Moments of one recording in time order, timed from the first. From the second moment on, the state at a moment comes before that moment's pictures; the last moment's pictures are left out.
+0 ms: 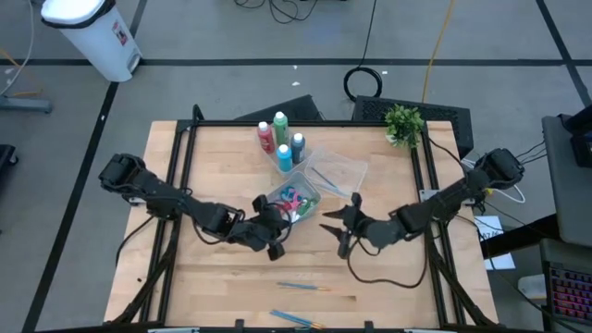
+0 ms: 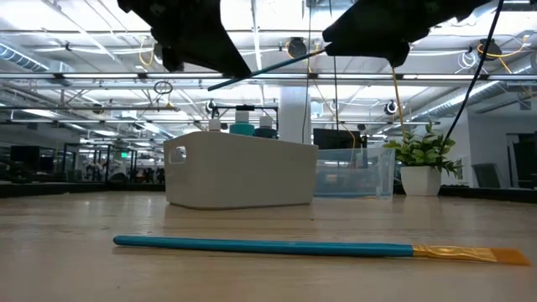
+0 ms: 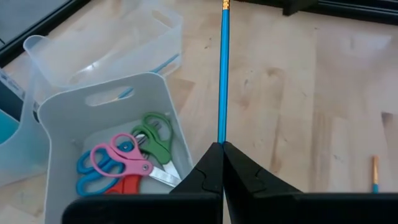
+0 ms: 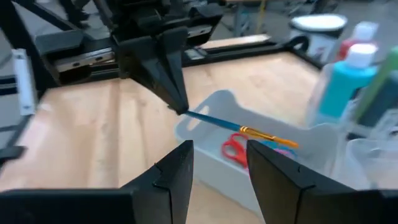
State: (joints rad) left arm -0.39 1.57 1.02 -0.15 -0.55 -0.47; right arm 0.47 1.39 0.73 0.29 0.69 0.33
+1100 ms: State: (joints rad) left arm -0.44 1.57 1.02 -0.05 -0.55 -0.39; right arm 0.45 1.39 0.73 0.46 0.57 0.29
